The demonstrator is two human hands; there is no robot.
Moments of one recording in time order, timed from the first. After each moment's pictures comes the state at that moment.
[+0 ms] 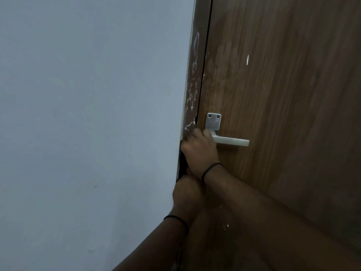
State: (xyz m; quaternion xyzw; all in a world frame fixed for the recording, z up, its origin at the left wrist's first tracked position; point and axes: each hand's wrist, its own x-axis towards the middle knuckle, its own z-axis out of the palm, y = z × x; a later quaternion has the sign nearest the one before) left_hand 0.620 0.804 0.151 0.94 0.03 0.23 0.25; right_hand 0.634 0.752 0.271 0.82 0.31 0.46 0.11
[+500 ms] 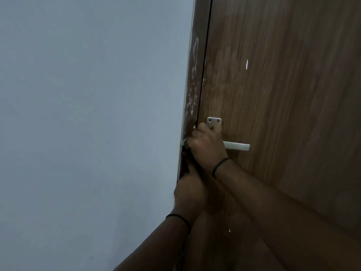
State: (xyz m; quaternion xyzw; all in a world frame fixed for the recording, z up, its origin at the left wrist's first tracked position) left_hand 0.635 0.796 0.175 0.90 0.09 0.30 0.31; right_hand 0.662 0.734 0.286 0.78 0.34 0.53 0.05
